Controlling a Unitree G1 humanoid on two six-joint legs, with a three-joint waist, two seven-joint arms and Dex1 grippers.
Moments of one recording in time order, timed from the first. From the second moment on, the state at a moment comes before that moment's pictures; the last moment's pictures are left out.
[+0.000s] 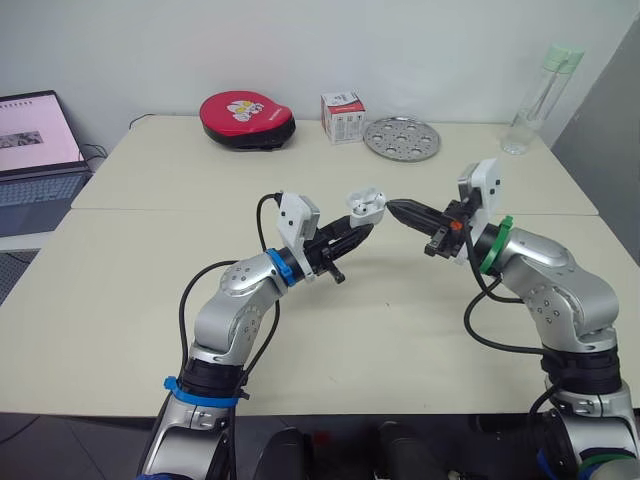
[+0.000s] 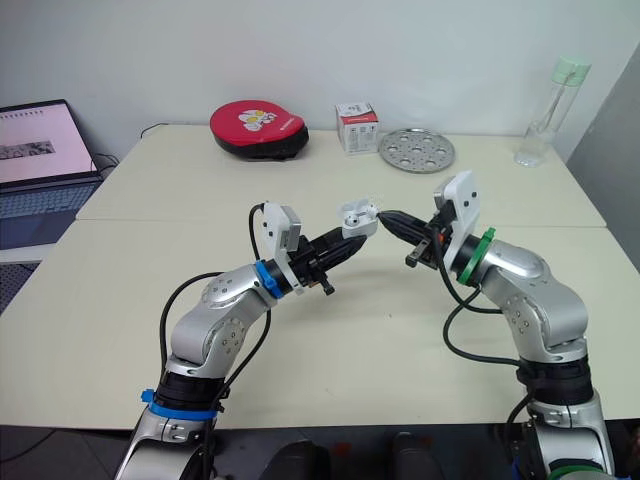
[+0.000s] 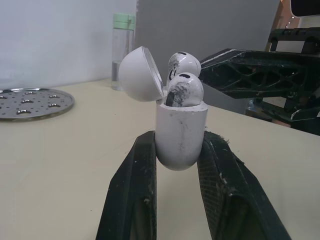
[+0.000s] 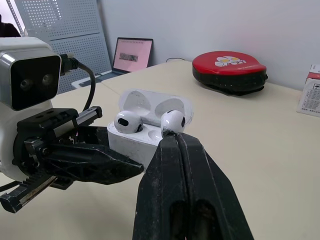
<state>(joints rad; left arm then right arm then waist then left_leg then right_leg) -0.48 0.23 -0.08 -0.11 -0.43 0.39 -0.69 -0.55 -0.46 -0.05 -0.30 0.57 0.69 0.66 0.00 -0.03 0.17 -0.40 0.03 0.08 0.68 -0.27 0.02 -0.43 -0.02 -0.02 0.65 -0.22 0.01</state>
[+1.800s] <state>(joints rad) -0.36 0.39 0.12 -0.03 -0.34 0.23 -0.56 -0.73 -0.20 0.04 0.46 0.25 0.41 0.45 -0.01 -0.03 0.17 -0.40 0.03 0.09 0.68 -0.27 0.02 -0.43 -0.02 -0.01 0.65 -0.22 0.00</state>
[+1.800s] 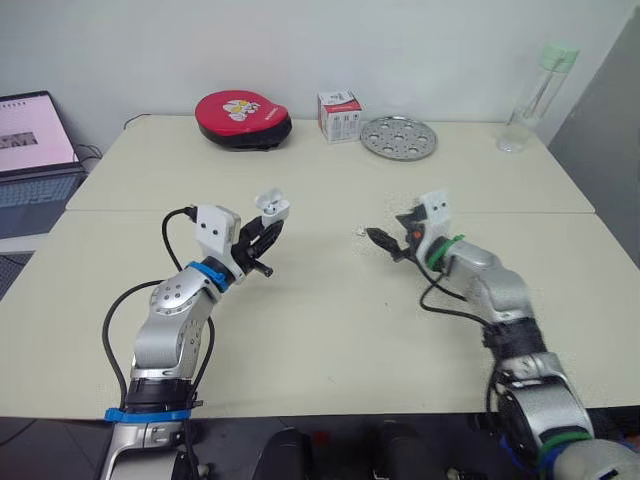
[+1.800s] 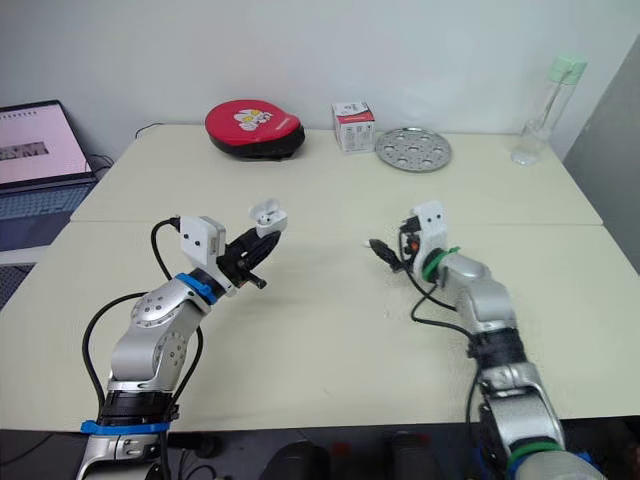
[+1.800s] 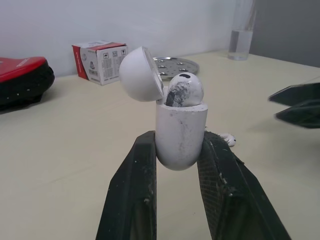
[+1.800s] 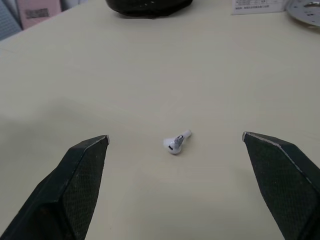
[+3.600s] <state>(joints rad) -0.31 0.37 0.11 -0.07 -0.33 0.23 -0.53 -0.62 -0.56 0.06 0.32 0.11 0.33 0.80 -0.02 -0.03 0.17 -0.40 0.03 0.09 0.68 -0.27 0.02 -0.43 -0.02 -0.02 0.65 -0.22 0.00</state>
